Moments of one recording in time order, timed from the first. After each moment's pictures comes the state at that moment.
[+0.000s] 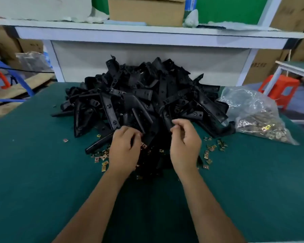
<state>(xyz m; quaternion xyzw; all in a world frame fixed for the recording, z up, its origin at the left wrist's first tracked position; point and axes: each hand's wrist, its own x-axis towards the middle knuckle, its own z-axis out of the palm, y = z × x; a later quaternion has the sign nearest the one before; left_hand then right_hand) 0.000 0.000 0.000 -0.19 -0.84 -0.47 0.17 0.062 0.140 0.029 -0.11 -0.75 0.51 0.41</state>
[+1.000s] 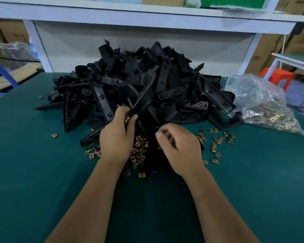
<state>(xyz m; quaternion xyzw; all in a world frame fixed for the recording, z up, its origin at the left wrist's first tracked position) -0.023 -0.007 0.002 -0.20 -0.84 -0.43 0.28 0.060 0.140 0.009 0.01 -0.89 0.32 0.32</state>
